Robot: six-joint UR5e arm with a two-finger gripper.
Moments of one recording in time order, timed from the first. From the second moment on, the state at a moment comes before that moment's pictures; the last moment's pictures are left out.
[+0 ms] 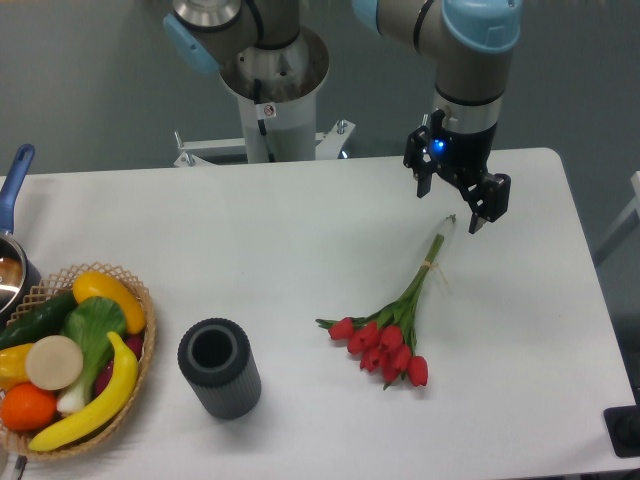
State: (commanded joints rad) arm 2.73 -1.68 -1.69 -1.15 1.49 1.56
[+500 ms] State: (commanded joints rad) arm 2.75 -1.69 -1.73 -1.14 1.48 1.55
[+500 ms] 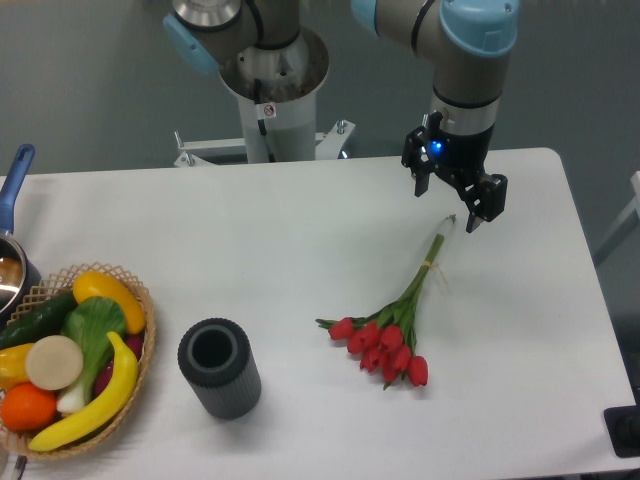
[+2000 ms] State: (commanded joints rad) arm 2.73 -1.90 -1.81 -0.96 1.48 1.23
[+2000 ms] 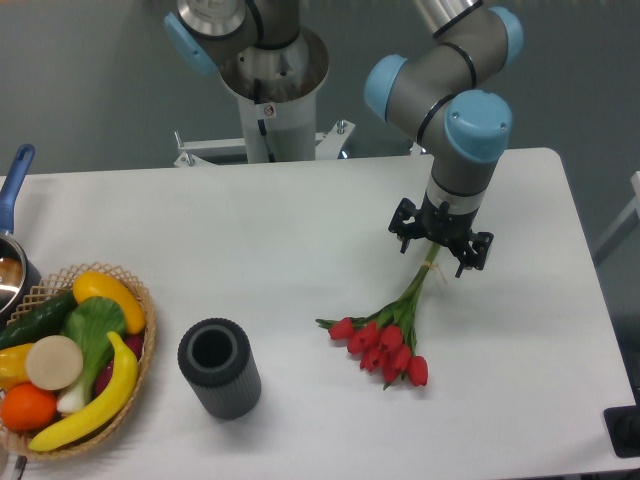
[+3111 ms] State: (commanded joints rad) arm 2.69 -2.00 -1.81 -0.93 1.48 1.22
